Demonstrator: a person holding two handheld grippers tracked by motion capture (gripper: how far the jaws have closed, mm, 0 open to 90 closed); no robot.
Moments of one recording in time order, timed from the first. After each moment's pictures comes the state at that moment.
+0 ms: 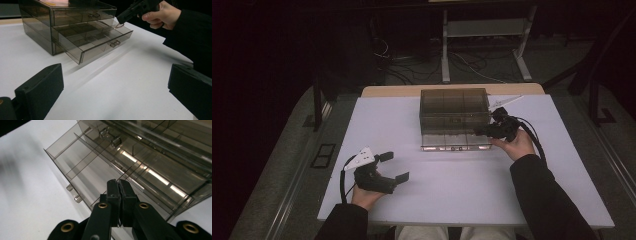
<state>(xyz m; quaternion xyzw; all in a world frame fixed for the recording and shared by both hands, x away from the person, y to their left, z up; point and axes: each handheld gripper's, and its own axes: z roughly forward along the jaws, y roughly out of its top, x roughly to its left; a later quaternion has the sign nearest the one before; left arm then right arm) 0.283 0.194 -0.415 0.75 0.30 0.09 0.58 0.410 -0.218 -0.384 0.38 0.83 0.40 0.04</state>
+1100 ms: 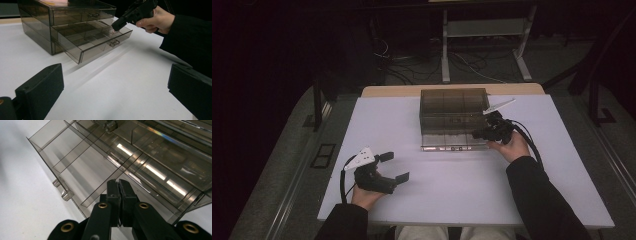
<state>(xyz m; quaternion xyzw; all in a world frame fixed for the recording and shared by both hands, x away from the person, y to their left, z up) 0.283 0.194 -0.415 0.75 0.30 0.08 0.58 0.416 -0.211 -0.403 0.38 0.84 0.38 0.05</state>
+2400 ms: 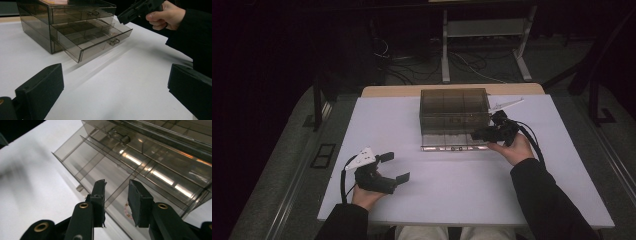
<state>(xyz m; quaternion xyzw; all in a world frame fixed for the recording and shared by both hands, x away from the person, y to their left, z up) 0.283 0.193 -0.416 0.75 0.30 0.08 0.58 0.396 -0.215 -0.383 0.40 0.82 0.41 0.03</state>
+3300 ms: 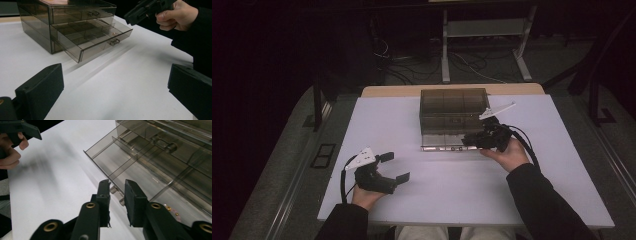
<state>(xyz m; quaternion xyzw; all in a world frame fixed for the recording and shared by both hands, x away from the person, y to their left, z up) 0.283 0.193 -0.416 0.75 0.30 0.08 0.58 0.373 -0.187 -0.371 0.34 0.84 0.42 0.02</state>
